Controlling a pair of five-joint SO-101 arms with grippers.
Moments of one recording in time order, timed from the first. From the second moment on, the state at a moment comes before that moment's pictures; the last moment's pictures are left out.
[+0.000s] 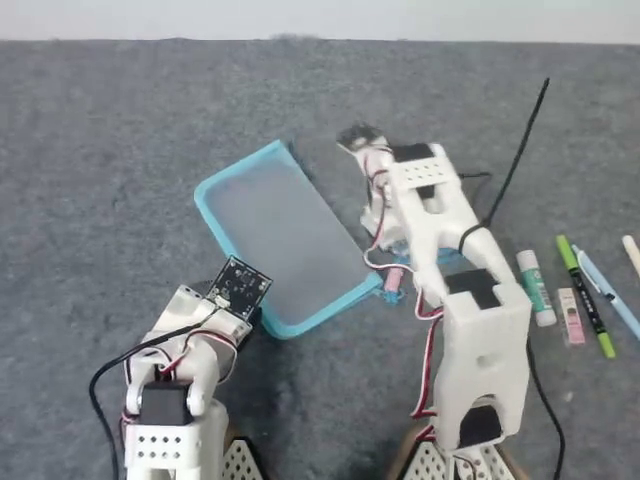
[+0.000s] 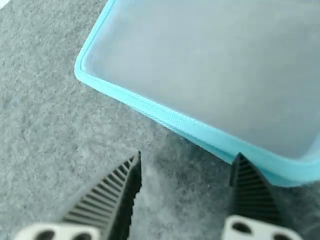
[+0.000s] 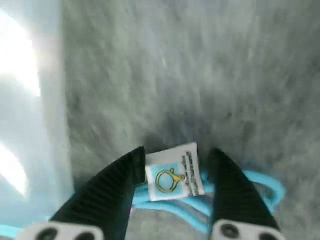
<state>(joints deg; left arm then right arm) -5.6 -102.5 97.0 64.8 -27.9 -14.8 31.1 -6.3 73.1 22.2</state>
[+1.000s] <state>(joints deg) -5.6 -102.5 97.0 64.8 -27.9 -24.4 -26.8 41.1 74.3 35.4</state>
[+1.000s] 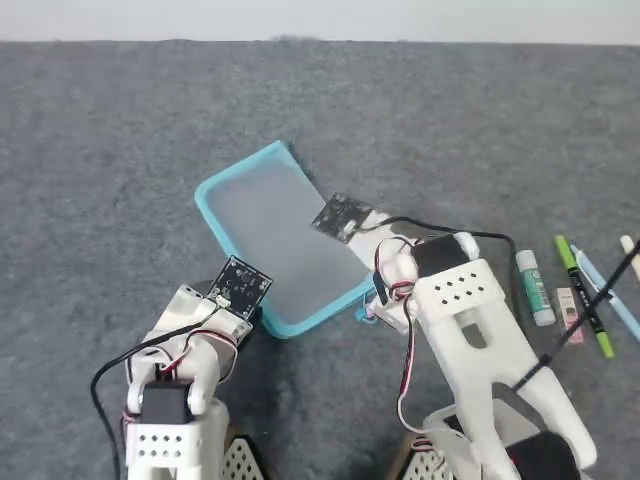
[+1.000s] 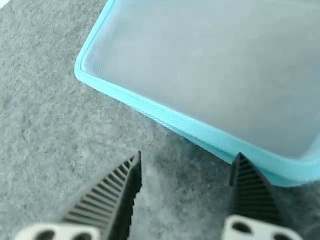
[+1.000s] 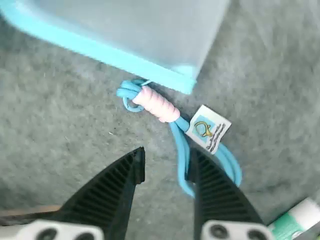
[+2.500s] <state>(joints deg) -9.1 -102.5 89.8 62.2 -18.4 -17.4 -41.1 39.5 74.2 18.9</state>
